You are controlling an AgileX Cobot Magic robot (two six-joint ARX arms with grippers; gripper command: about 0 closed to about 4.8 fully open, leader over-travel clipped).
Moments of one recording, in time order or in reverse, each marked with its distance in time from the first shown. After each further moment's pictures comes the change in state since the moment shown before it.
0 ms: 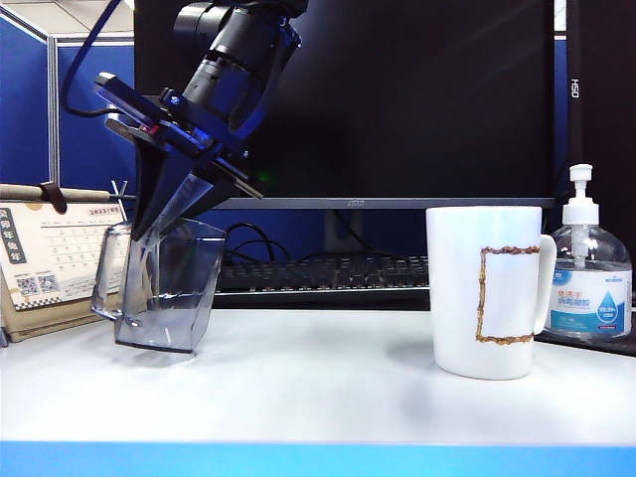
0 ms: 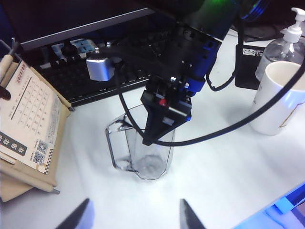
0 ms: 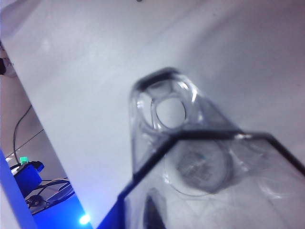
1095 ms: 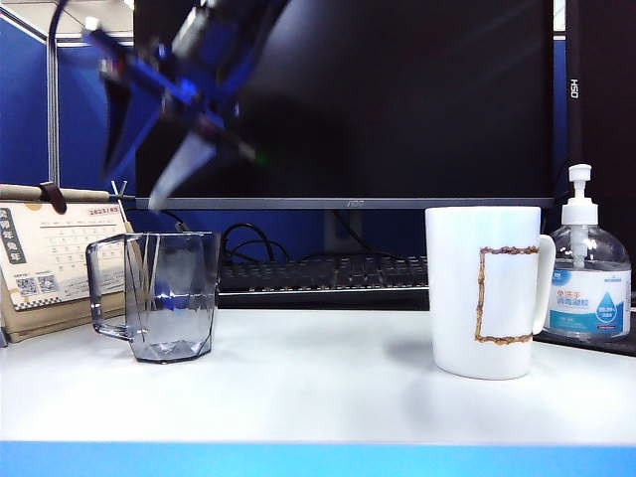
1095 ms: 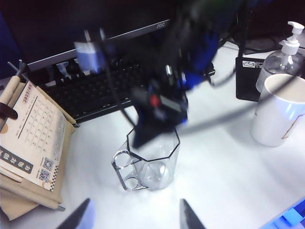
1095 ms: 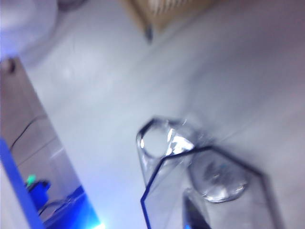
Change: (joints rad) left arm 0.000 0.000 0.000 0.052 -0.002 0.029; right arm 0.019 0.000 0.151 -0.052 0.050 0.049
